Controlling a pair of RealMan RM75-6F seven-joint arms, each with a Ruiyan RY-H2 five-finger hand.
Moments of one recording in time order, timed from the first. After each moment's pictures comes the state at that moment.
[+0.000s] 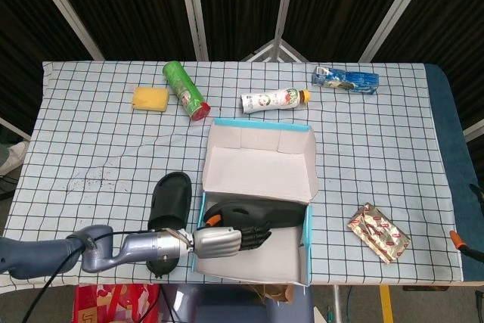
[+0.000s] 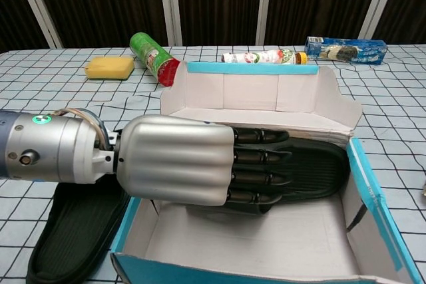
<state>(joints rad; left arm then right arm) -0.98 -1.53 0.00 -1.45 2.13 0.84 0.95 0.01 -1.03 0.05 -1.39 -1.50 1.49 0.42</state>
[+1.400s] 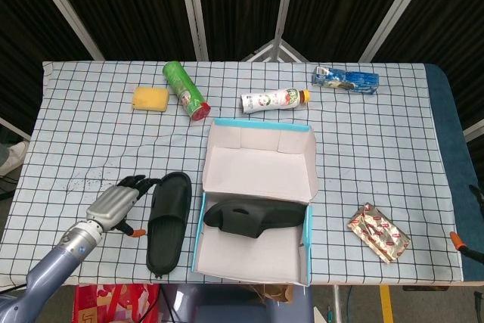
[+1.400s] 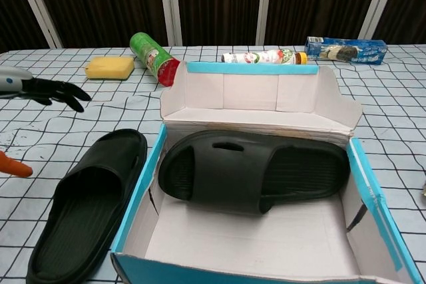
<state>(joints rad) -0.67 -1.01 -0.04 -2.08 0.93 0.82 0.30 0.00 -1.02 0.05 -1.42 -1.48 1.48 0.38</state>
